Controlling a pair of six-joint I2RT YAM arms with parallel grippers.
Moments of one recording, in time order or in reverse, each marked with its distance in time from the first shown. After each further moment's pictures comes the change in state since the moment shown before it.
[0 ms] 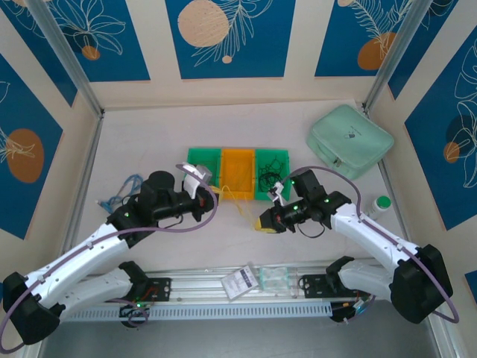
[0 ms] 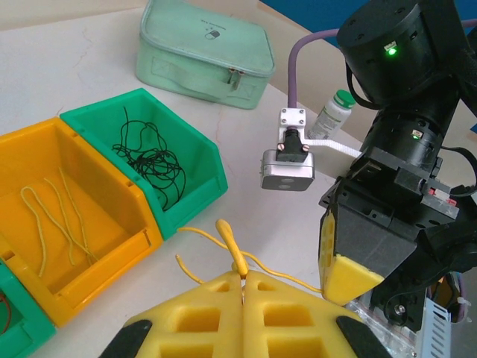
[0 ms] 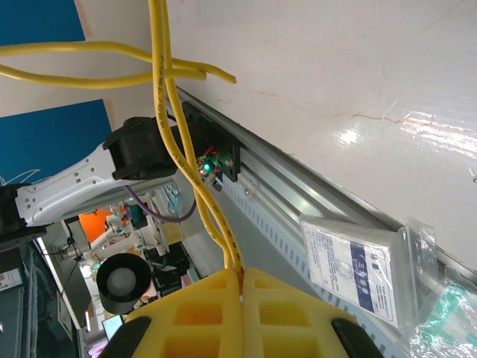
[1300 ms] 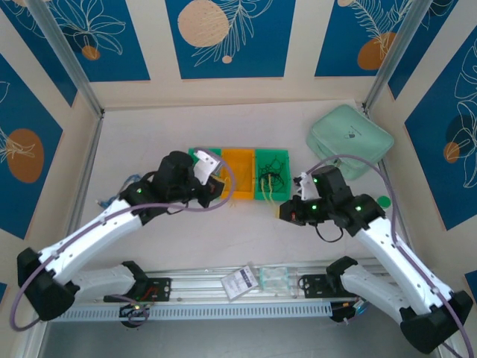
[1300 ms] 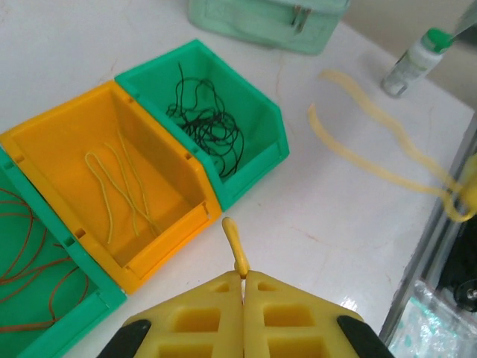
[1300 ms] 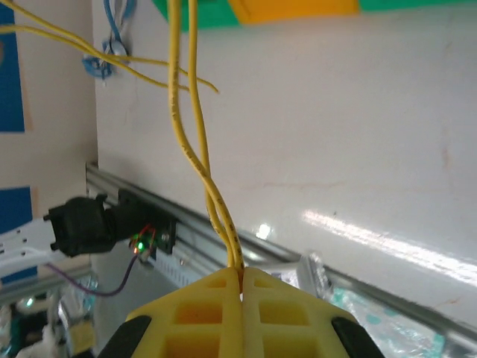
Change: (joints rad) left arm 0.000 0.271 0.301 -0.294 -0.129 0.113; right arm -0.040 -0.271 0.200 -0.364 0.430 -0.082
